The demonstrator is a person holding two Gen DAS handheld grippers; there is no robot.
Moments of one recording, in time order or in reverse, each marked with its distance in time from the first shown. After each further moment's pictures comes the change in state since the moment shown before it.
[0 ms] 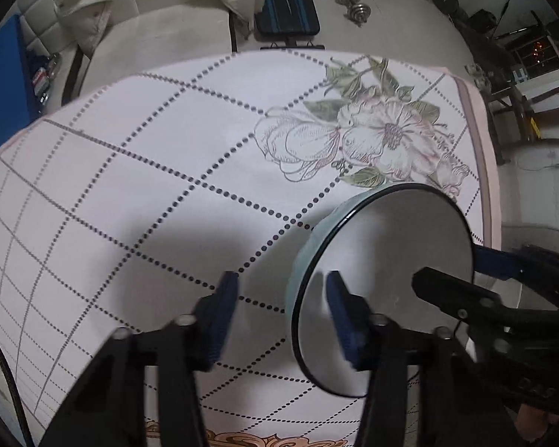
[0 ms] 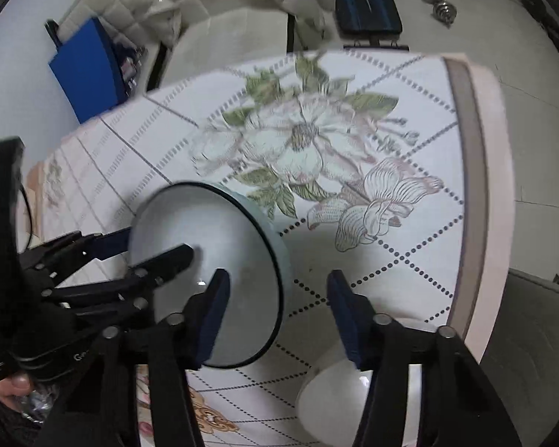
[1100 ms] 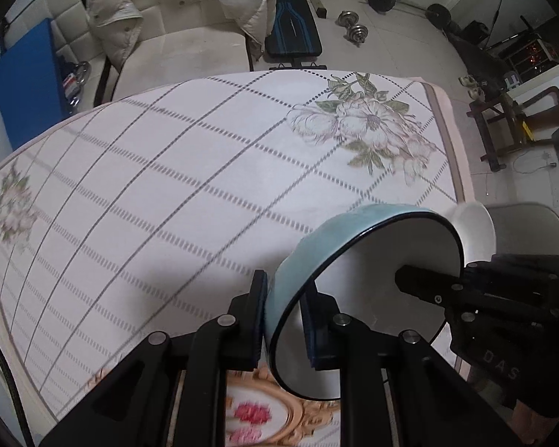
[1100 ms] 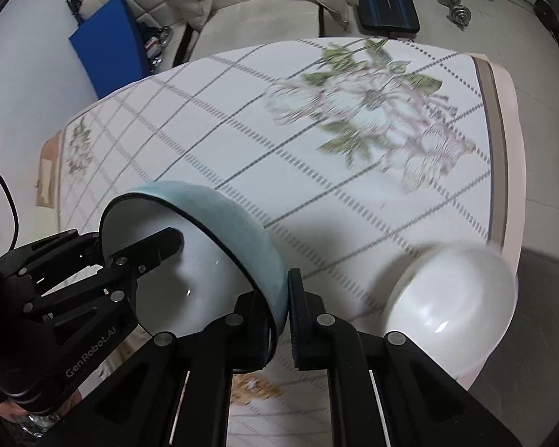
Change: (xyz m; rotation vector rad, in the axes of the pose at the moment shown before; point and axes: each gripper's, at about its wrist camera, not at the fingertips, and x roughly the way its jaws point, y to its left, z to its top) left arm -0.080 0.023 -0.080 0.011 -0.104 0.021; right arm -0.034 0.080 -0.065 -0.040 0.010 0.028
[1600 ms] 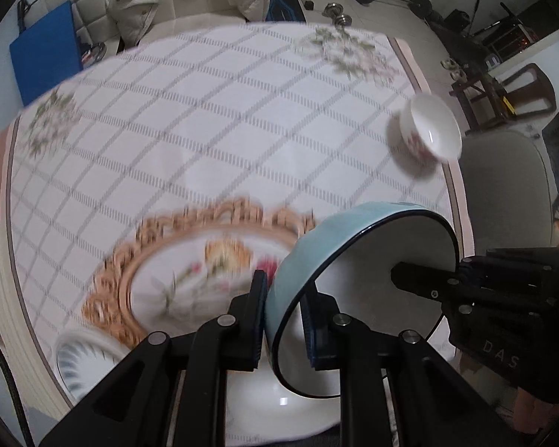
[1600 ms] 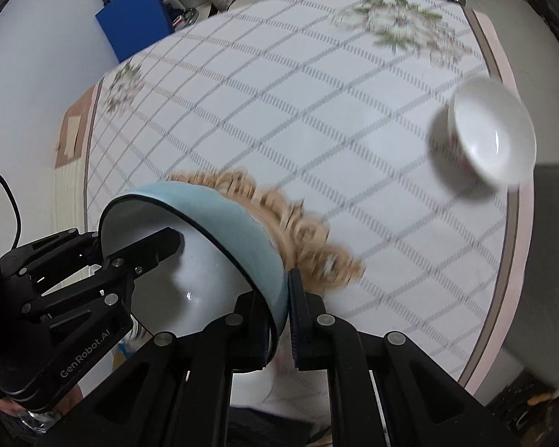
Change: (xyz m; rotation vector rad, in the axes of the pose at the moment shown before) left arm -0.060 0.021 -0.168 0.031 0.012 -0.025; right arm -0.015 0.087 -0.178 0.022 0.009 0.008
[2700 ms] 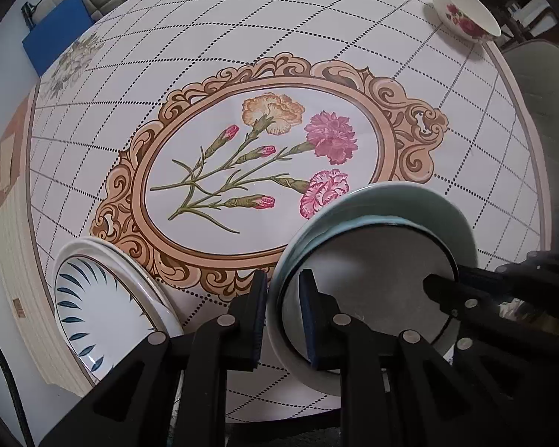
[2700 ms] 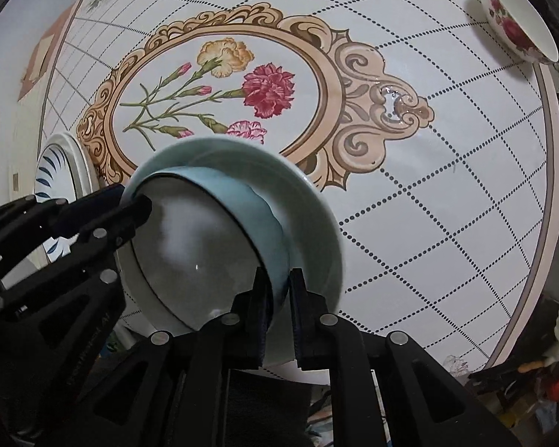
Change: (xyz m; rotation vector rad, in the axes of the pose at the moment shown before) left arm 0.067 0.012 -0.102 0.075 0.101 0.209; right arm 0.101 0.042 -0.102 -0.015 0.123 -0.159
